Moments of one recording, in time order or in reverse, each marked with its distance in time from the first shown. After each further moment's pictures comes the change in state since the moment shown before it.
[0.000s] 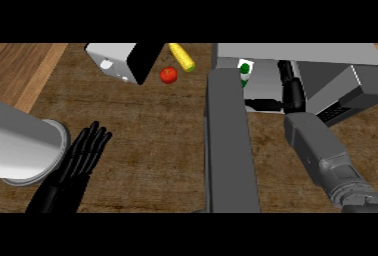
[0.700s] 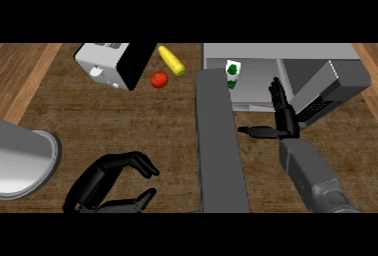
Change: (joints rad) left arm -0.127 0.037 -0.103 0.192 -0.097 -0.087 -0.029; right arm 0.185 0.070 0.012 -0.077 -0.021 0.143 -0.124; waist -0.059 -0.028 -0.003
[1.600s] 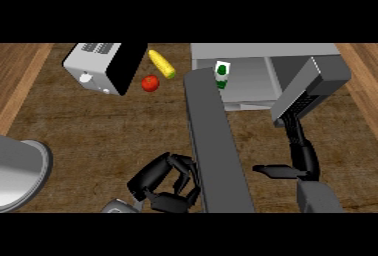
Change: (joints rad) left arm -0.193 -0.044 -0.222 0.379 -0.176 0.082 -0.053; right arm 0.489 0.031 0.164 -0.610 -0.016 0.128 0.088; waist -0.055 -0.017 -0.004
